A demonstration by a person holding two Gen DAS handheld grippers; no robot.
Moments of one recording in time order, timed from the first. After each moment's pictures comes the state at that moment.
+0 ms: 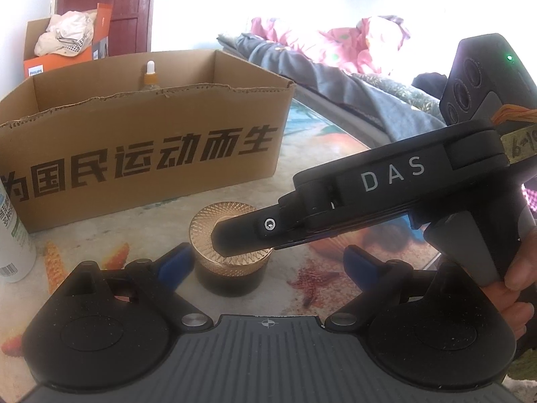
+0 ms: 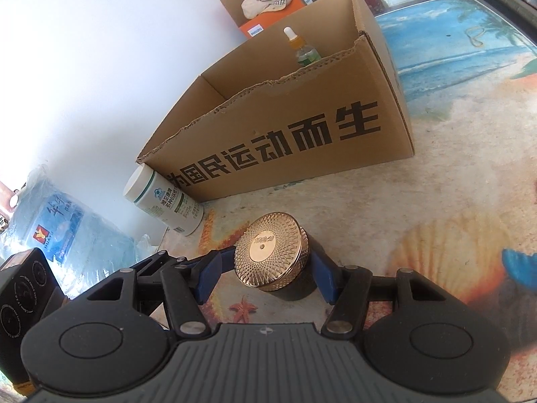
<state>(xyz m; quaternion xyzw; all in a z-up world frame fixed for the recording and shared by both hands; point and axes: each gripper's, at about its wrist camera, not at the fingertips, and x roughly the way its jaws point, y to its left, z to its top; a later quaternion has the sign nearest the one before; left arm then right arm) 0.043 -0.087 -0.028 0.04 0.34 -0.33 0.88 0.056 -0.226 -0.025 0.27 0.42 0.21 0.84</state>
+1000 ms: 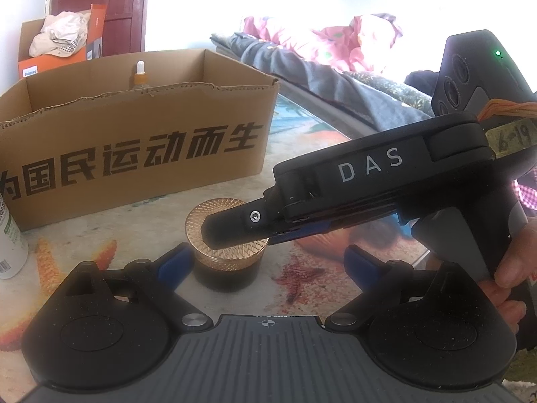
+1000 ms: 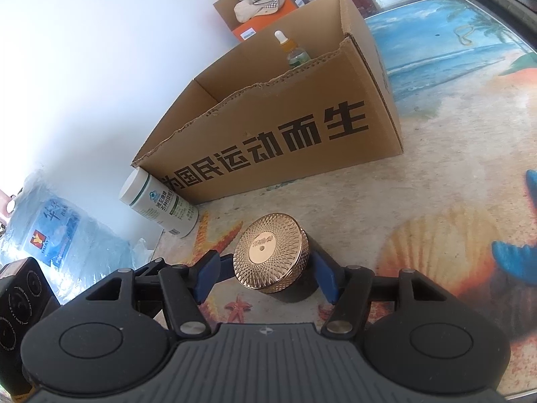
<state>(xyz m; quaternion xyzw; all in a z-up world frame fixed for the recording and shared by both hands) 0.036 -0.093 -0.029 0.04 0.34 -0.34 0.88 0.051 -0.232 -0.026 0.28 0.42 0.20 0.84</state>
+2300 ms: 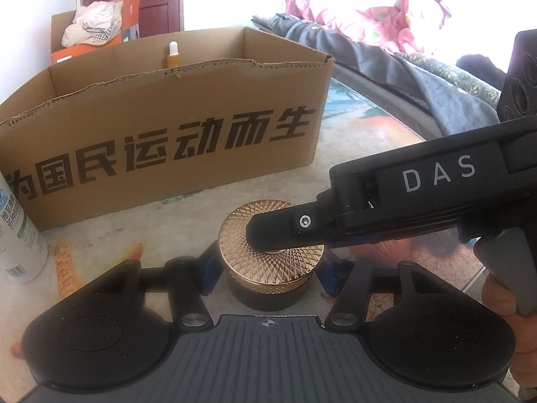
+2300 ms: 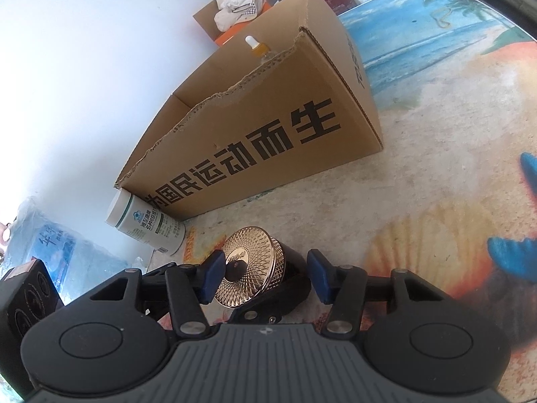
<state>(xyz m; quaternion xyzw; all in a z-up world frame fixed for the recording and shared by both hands) 0.063 -0.112 -0.044 0.08 0.37 -0.25 0.89 0.059 -0.245 -0.043 0.31 0.41 0.18 0.84</state>
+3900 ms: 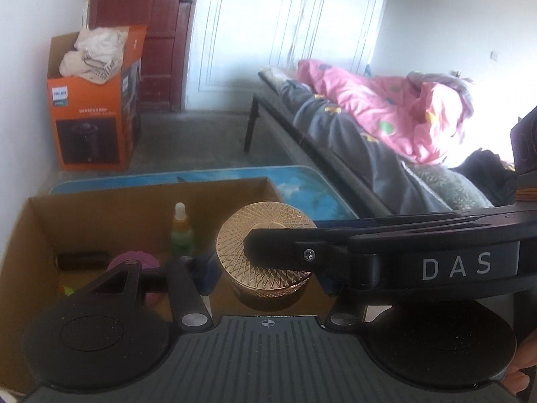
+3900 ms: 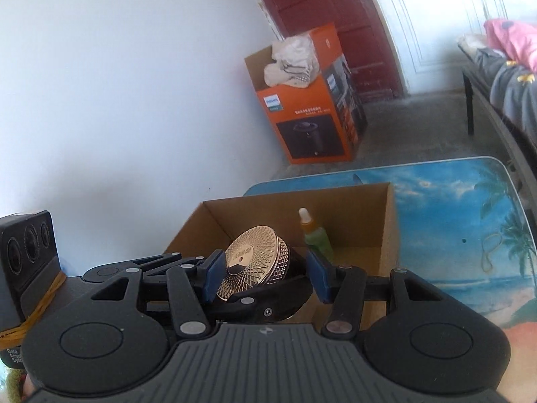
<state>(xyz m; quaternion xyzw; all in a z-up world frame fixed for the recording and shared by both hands) 0.197 -0.132 0.071 0.00 0.33 -0.26 0.90 0.194 -0.259 0.089 0.18 0.33 0.21 0.90</state>
